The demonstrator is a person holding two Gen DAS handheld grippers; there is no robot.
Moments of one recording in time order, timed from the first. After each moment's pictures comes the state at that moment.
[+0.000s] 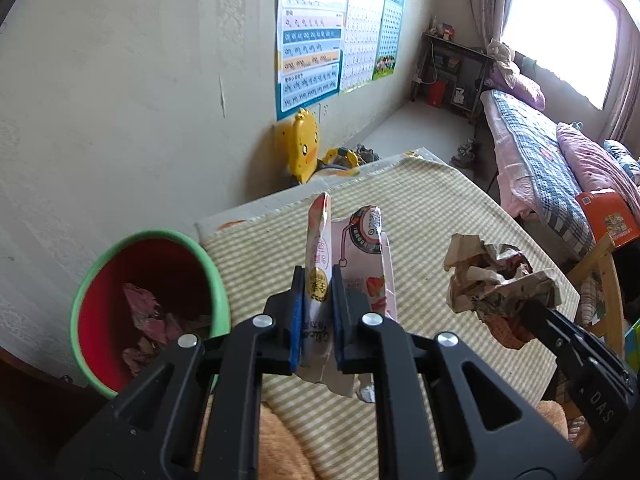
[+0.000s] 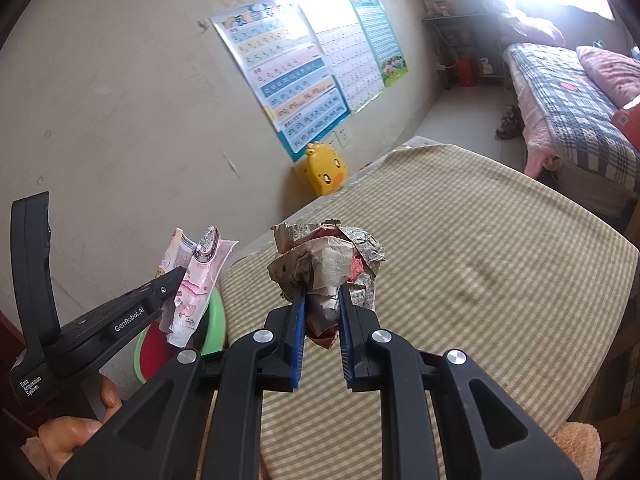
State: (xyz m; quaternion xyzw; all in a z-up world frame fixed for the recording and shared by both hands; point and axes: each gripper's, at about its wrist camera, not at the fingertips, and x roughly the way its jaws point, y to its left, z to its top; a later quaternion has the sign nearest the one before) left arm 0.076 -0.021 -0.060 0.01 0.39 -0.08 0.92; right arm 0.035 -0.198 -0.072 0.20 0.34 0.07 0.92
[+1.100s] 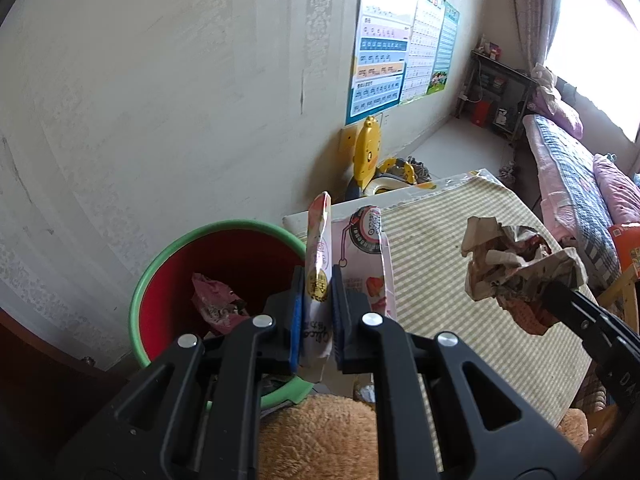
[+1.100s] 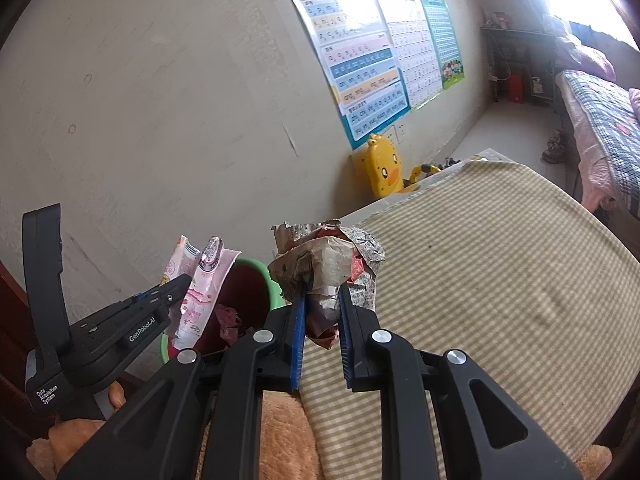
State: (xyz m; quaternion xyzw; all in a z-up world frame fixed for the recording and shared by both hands) left arm 0.077 0.076 -0.063 -0.02 0.39 -0.01 0.92; right arm 0.066 -0.112 -0.052 0.15 0.35 0.14 0.91
